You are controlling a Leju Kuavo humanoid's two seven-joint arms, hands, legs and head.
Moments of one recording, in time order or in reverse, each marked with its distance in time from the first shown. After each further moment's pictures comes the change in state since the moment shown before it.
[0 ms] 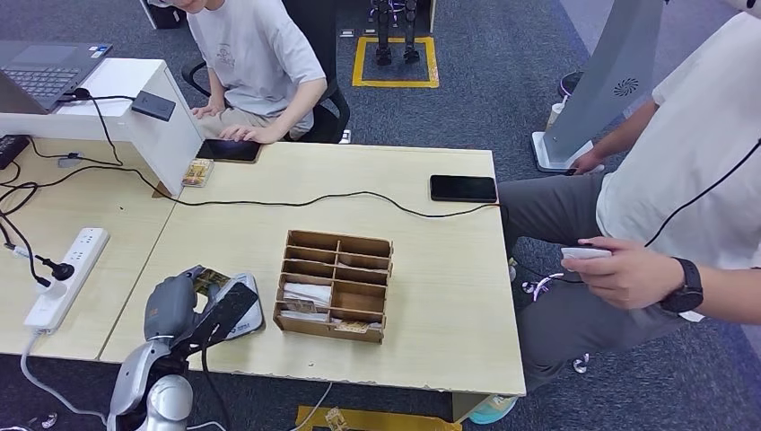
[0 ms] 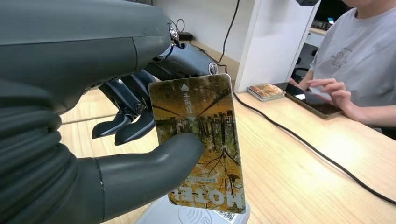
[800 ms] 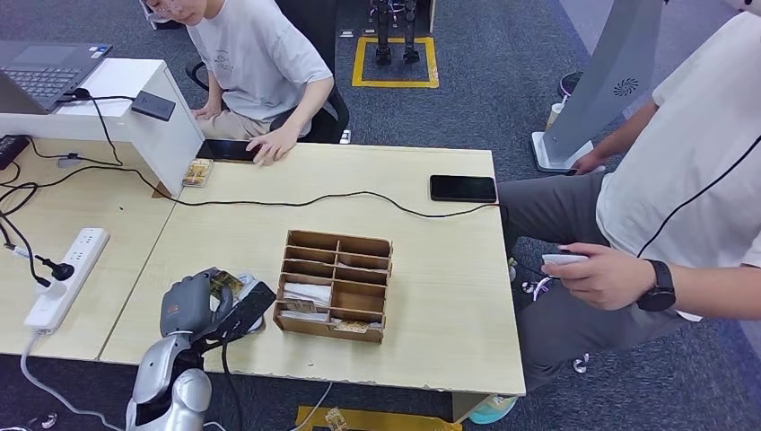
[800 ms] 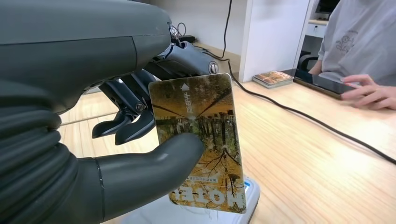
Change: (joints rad) left arm -0.046 -0.006 -0.016 0.125 -0.129 0.055 0.040; right arm -0.001 0.000 0.027 0.004 0.000 0.000 -0.004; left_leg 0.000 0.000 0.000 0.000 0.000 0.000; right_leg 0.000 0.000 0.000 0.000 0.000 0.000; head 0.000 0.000
